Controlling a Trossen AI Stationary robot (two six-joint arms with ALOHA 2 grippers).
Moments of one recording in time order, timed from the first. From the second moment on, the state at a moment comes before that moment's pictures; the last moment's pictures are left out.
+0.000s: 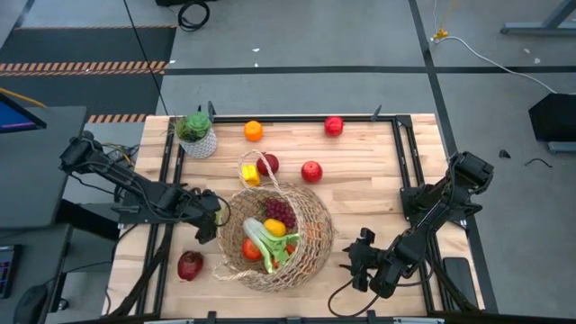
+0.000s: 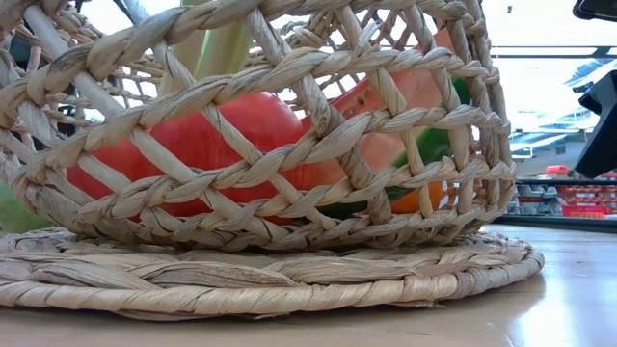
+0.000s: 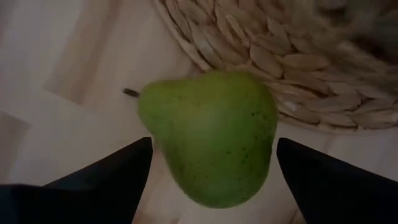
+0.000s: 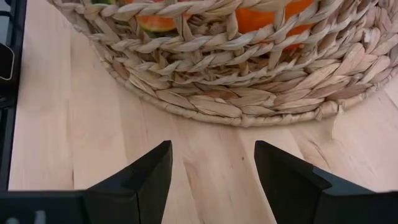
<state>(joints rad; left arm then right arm) -0.44 1.05 0.58 -0.79 -0.19 -0.85 0.88 1.64 0.83 -0.32 0.65 1.07</state>
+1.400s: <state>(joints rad) -0.44 1.05 0.92 -1.22 -0.19 -0.75 0.88 1.64 0.83 -0.31 0.66 1.06</state>
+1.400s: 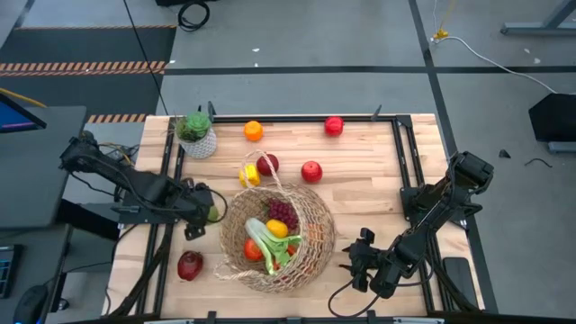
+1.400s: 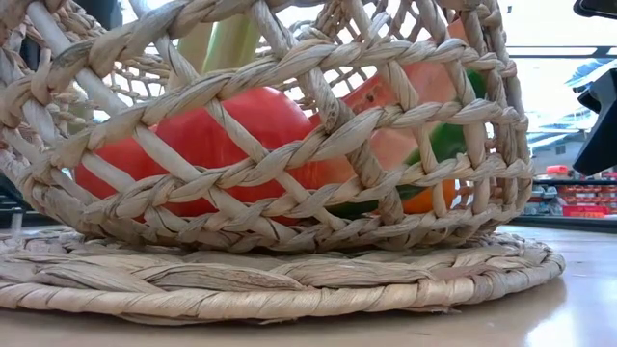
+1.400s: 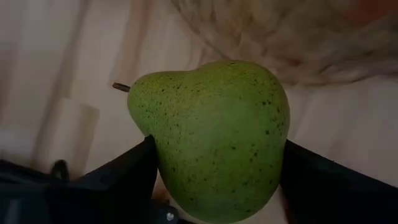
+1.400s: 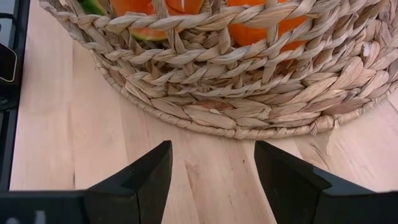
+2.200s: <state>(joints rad) -0.45 1.24 1.34 -1.02 -0.41 -0.56 0.88 1.64 0.83 -0.29 0.65 1.07</state>
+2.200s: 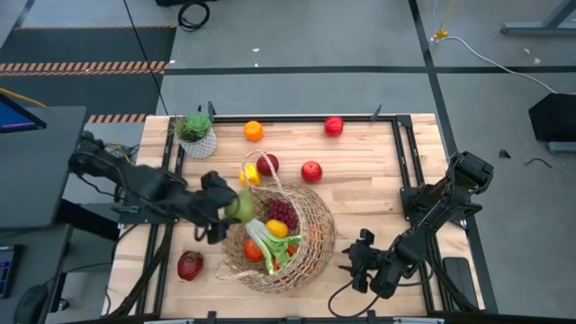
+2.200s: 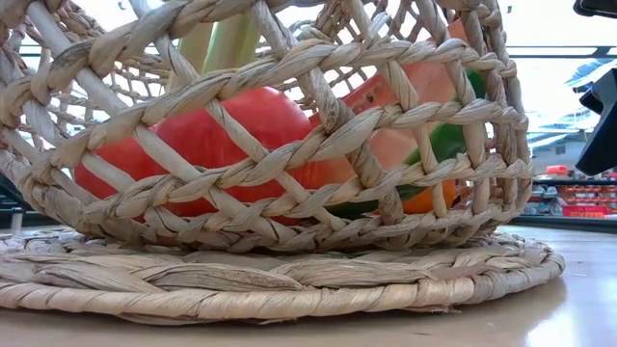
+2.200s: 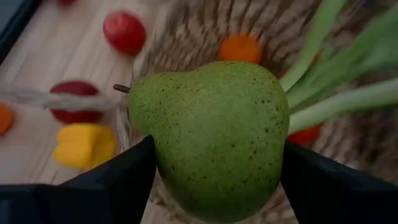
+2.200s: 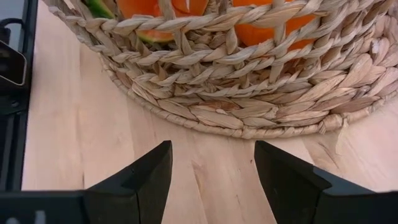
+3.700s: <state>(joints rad) -0.91 1.41 1.42 -1.57 -0.10 -1.92 0.90 1.64 0.83 -0.25 0.62 1.10</state>
